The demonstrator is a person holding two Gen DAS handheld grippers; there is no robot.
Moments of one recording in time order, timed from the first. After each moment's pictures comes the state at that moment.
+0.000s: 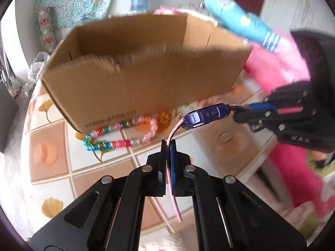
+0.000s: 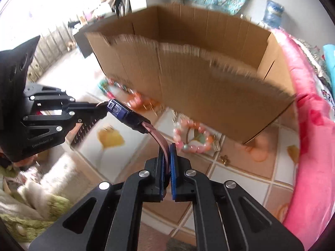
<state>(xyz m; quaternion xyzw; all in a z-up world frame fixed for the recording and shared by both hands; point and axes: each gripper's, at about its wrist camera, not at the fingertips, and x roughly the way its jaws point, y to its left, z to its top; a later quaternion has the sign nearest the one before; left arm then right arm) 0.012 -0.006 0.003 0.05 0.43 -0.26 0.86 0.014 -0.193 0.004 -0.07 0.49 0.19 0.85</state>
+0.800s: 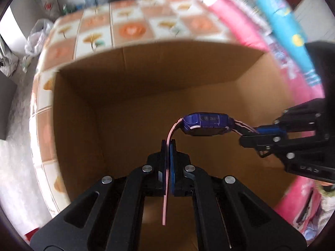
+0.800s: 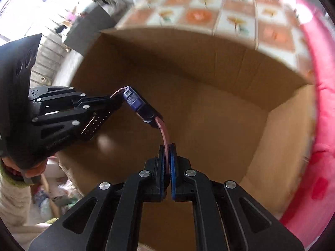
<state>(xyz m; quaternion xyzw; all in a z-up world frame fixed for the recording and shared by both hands) 0.262 -0.044 0.006 0.06 0.61 -0.20 0.77 0.264 -0.194 -0.014 0.02 0.68 0.20 0.71</state>
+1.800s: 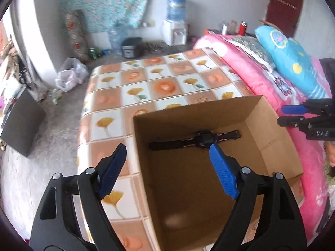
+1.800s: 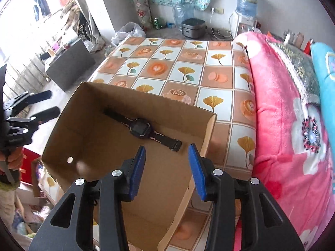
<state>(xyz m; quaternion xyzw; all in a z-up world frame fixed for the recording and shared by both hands) 0.212 0.009 0.095 0.06 0.44 -0.14 0.89 0.206 -0.232 0.081 -0.03 0.52 0.11 0.85</state>
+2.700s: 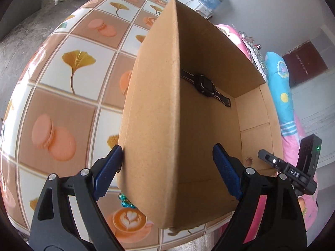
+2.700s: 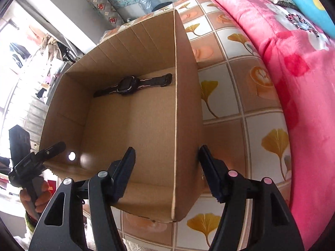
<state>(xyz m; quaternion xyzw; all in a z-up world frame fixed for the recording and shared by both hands) 0.129 0.067 -0.023 -0.23 0.54 -0.16 0.79 0.096 -0.264 -0.014 0.15 0.55 0.06 0.82</state>
